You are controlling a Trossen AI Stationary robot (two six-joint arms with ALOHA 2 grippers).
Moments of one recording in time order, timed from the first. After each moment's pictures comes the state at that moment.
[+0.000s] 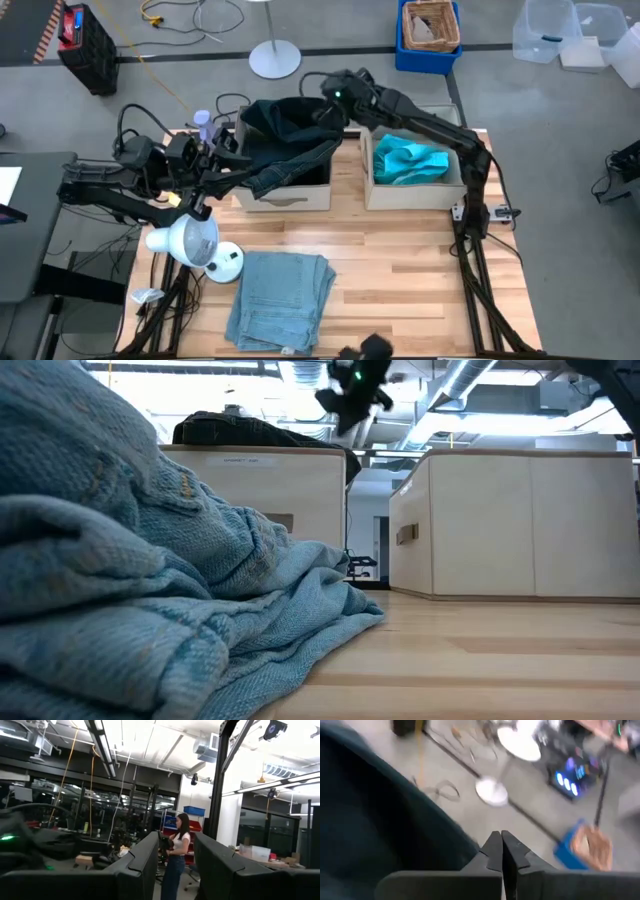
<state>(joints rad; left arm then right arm) -0.11 0.92 1.12 0.30 -0.04 -0.15 -0.40 1.94 2.12 -0.80 0.60 0.01</state>
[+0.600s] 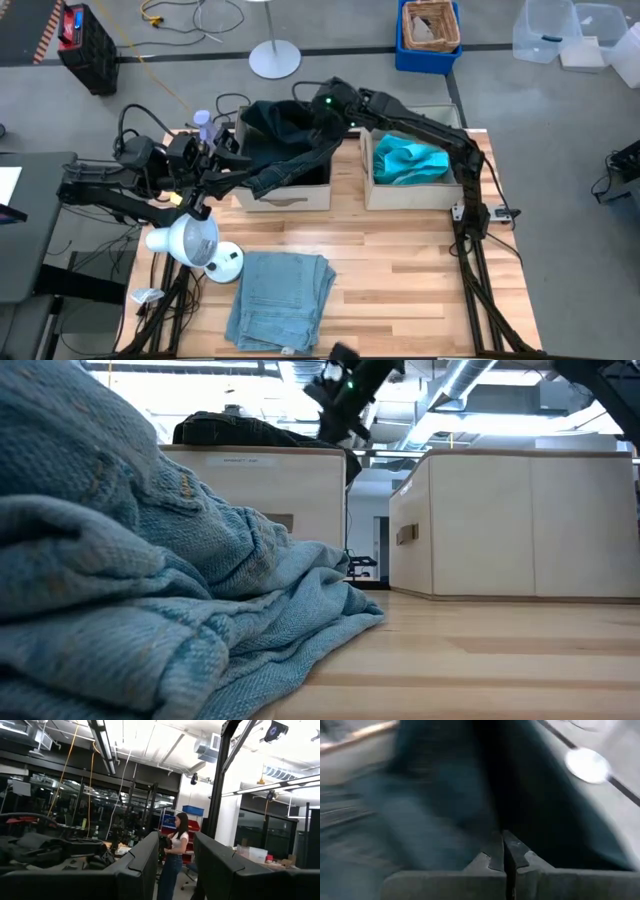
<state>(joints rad) -0.11 0.92 1.12 0.29 -0.04 -0.18 -0.40 2.00 2.12 -0.85 0.10 0.08</state>
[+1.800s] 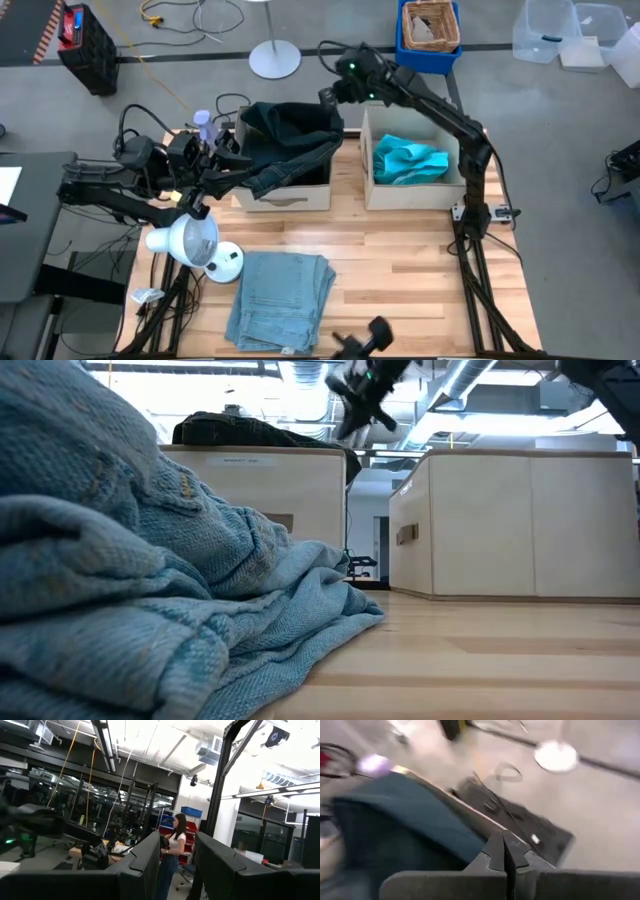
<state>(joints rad) -0.11 0.92 1.12 0.30 -0.04 -0.23 -0.54 1.97 2.25 -0.93 0.13 0.36</state>
